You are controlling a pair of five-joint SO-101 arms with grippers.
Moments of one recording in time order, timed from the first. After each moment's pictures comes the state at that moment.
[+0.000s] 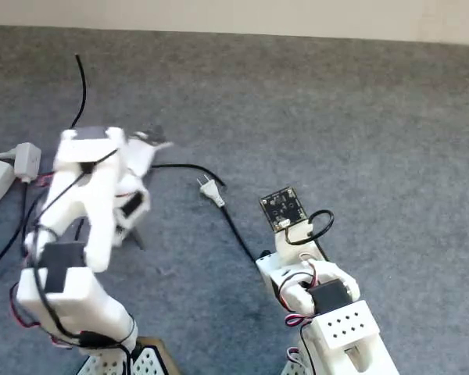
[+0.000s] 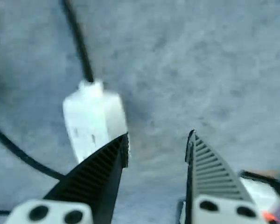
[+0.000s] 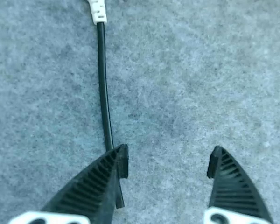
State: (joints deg) left arm -8.6 8.8 16.3 85.8 -33.3; right arm -24.4 -71.1 84.4 48.7 5.8
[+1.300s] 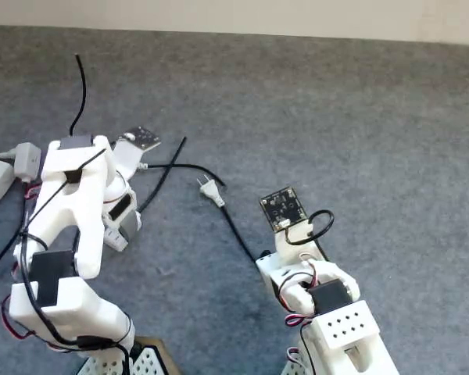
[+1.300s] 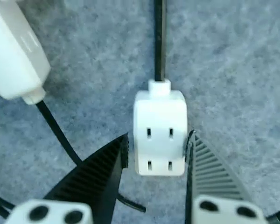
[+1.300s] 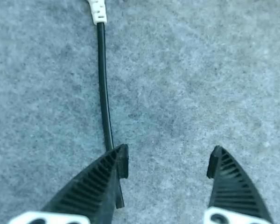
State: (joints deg) left arm -14.4 5.2 22.4 75.9 -38.1; right arm -24.4 -71.1 84.4 48.7 5.8
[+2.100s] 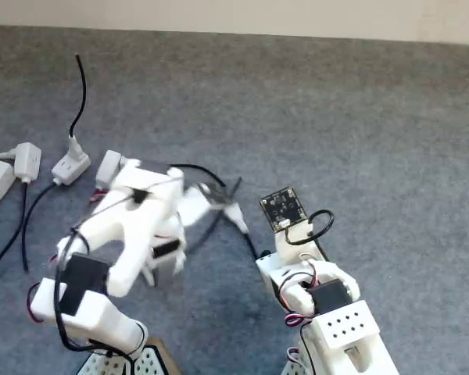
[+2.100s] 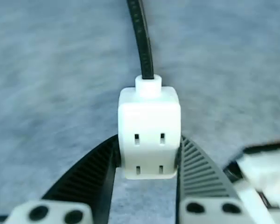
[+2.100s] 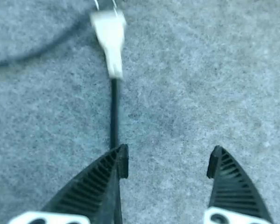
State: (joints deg) left arm 8.0 3.8 33.6 81.9 -42.1; right arm -24.4 -71.1 84.4 48.7 5.8
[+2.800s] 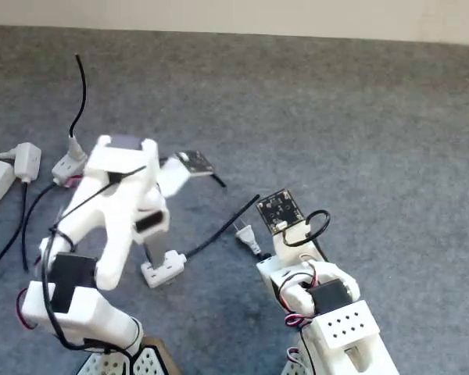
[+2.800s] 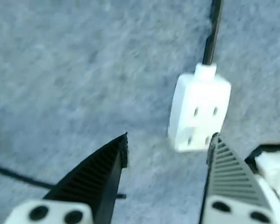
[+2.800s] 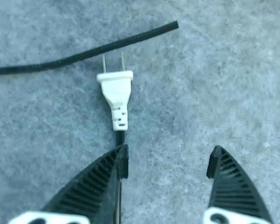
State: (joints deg) left arm -0.4 3.6 21.8 87.6 -45.4; right arm -24.4 -71.1 84.4 50.0 8.5
